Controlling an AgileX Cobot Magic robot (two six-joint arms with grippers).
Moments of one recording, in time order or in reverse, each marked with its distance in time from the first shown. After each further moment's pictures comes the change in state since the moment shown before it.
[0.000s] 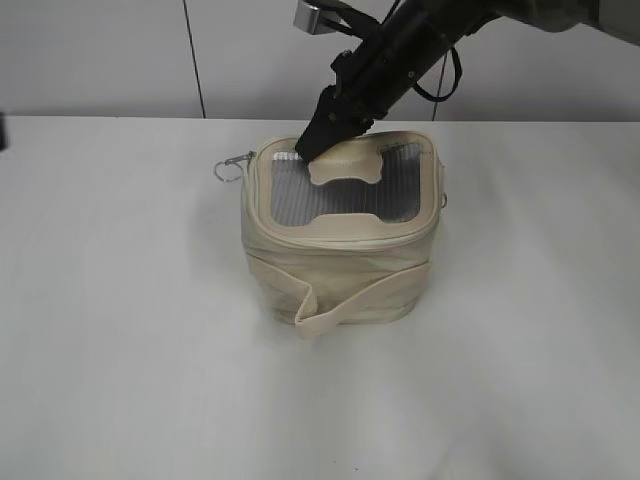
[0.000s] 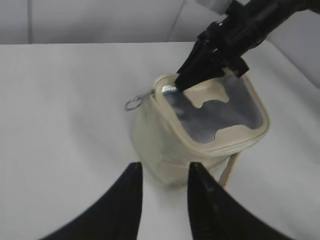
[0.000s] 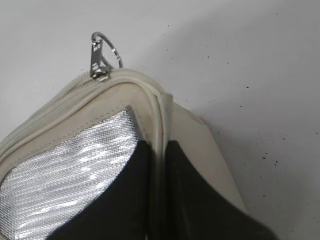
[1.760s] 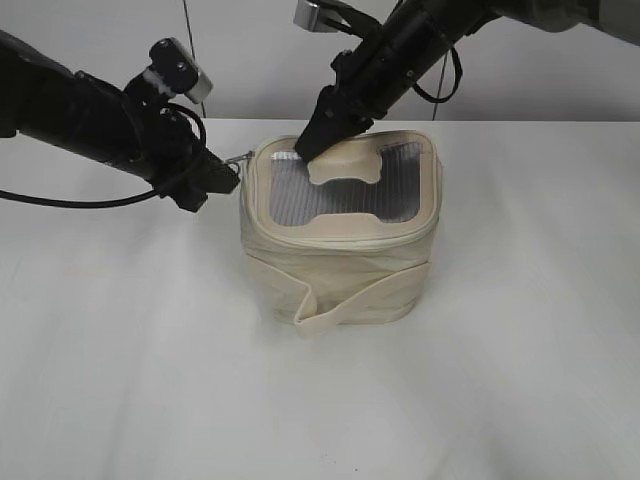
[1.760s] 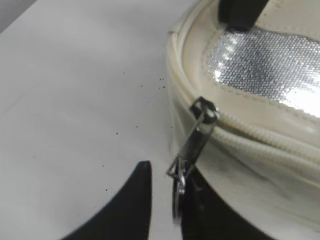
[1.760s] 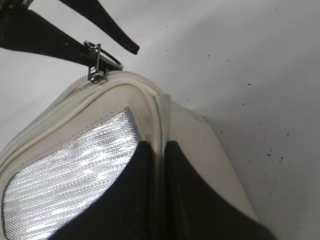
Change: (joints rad) left arm -0.138 1.180 -0.538 -0.354 -0.092 1.179; right arm 0.000 0.000 0.000 0.007 0.000 0.048
